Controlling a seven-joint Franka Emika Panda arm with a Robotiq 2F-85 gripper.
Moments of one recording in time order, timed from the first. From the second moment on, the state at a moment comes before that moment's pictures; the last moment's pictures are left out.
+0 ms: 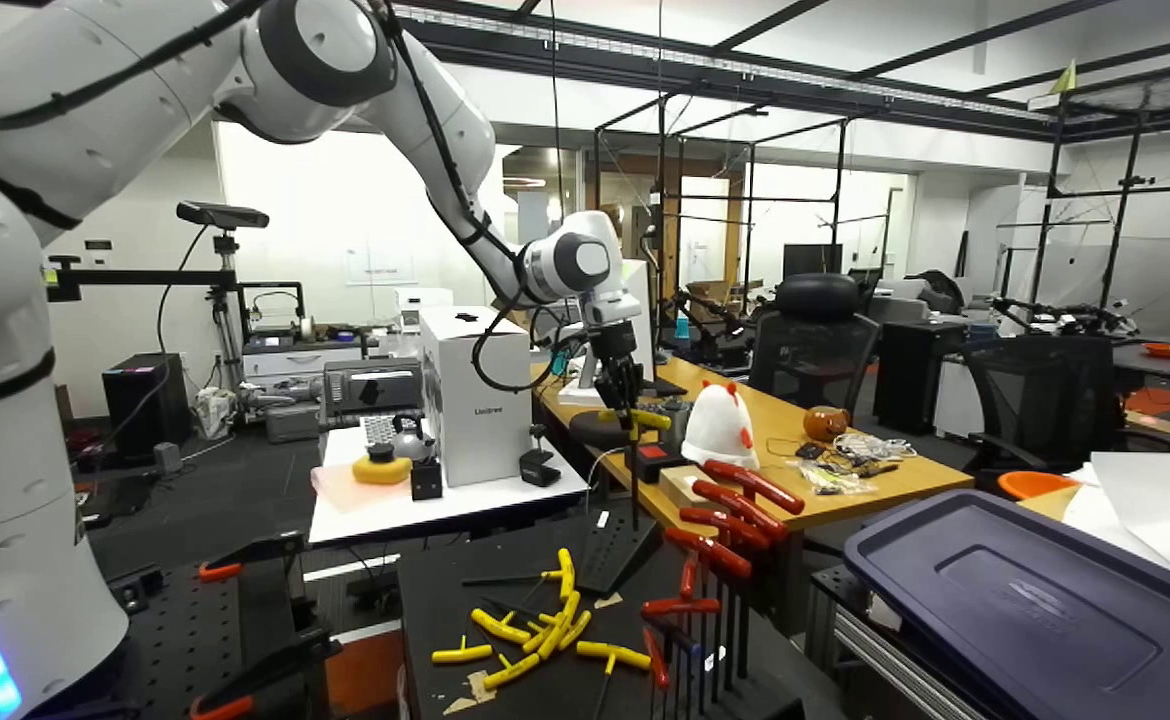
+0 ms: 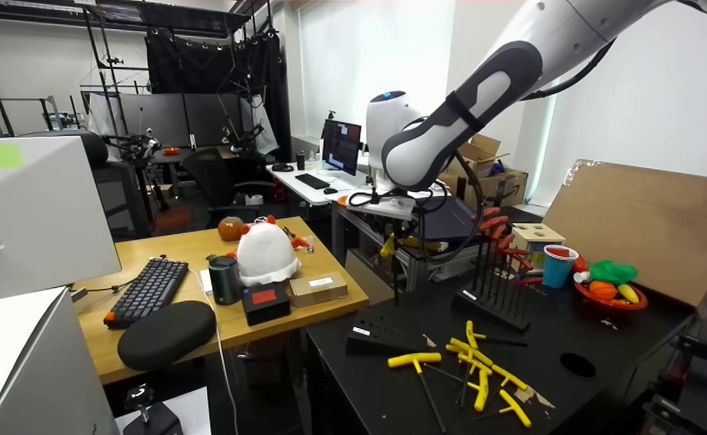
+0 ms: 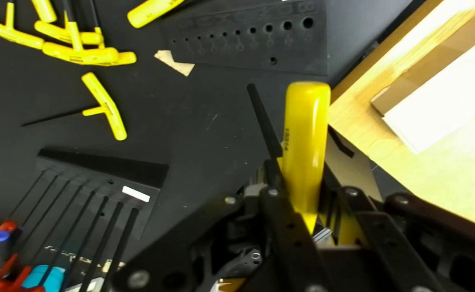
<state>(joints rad) 0.35 0.76 -0.22 -1.59 -0.14 2.41 1.42</state>
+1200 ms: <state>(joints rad) 0.30 0.71 -0.18 -1.69 -0.22 1.99 1.52</state>
